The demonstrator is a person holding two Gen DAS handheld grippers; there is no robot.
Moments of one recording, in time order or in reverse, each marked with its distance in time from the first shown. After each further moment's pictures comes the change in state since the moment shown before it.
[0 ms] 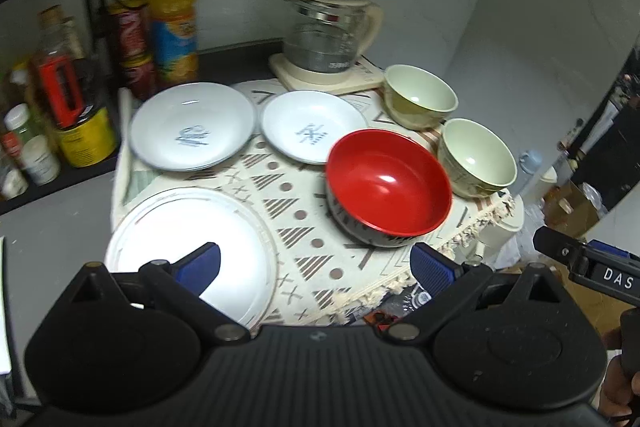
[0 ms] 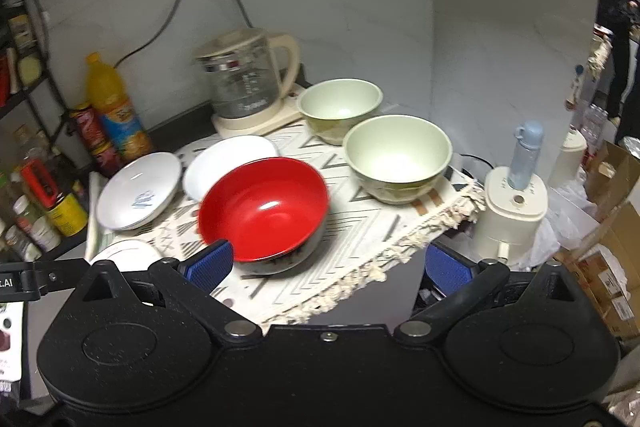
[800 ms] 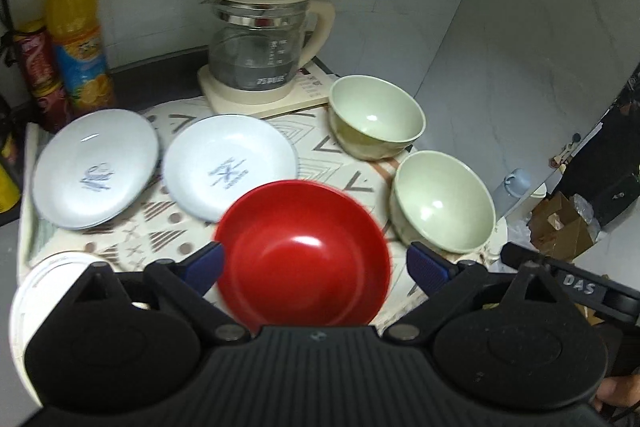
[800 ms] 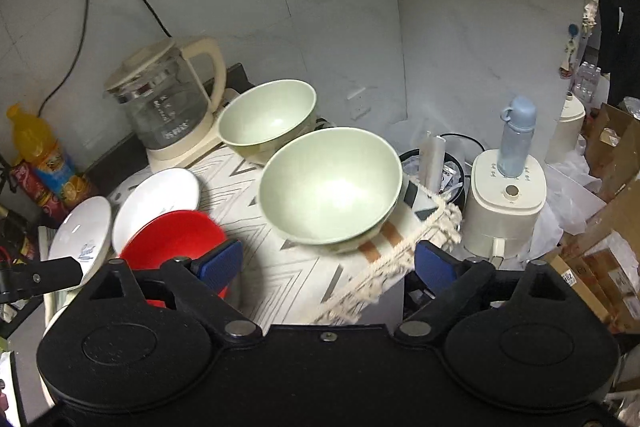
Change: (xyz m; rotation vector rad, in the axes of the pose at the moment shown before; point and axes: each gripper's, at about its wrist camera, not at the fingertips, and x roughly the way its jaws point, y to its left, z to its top) left arm 0.101 -0.092 0.077 -0.019 0.028 -0.035; right arm 0.106 -0.091 0.063 0.121 0.088 0.001
